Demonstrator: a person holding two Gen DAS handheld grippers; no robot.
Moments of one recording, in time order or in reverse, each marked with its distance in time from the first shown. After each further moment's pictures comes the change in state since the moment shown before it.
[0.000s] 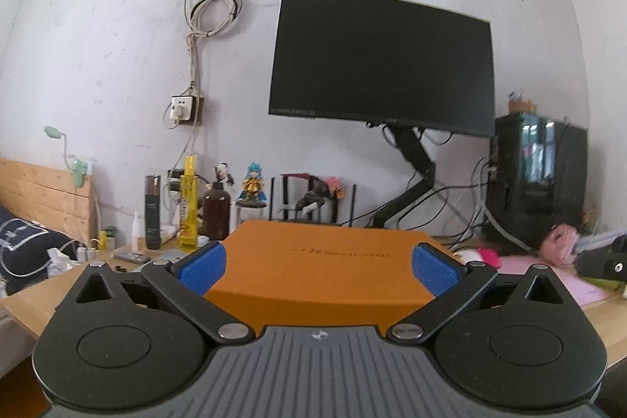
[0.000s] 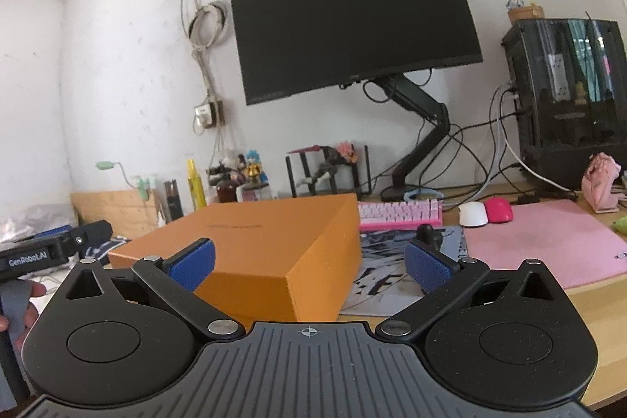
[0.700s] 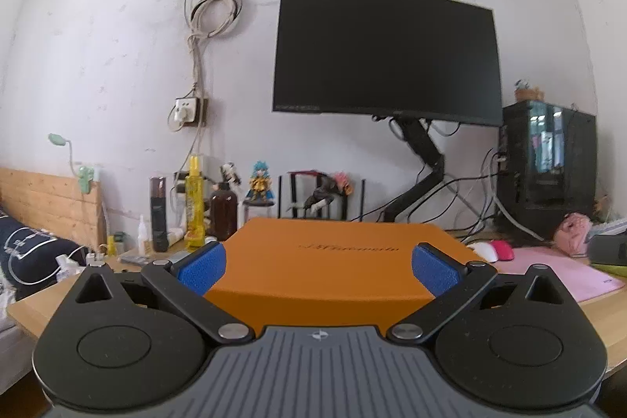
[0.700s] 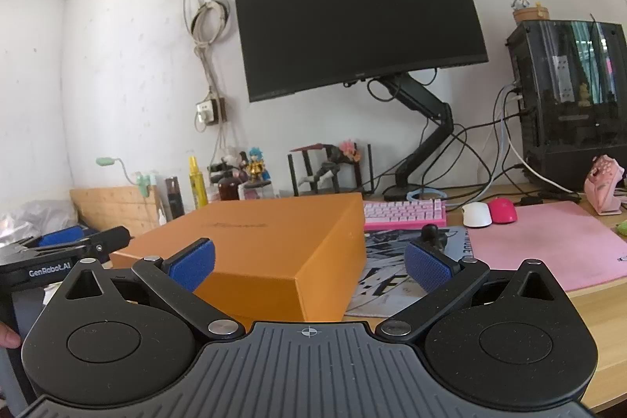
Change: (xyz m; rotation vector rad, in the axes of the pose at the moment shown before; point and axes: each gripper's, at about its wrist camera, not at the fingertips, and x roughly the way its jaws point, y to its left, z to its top) left arm 0.003 -0.002 -0.007 0.030 0.015 0.036; right arm 0.005 0.010 -0.002 -0.019 0.007 -0.003
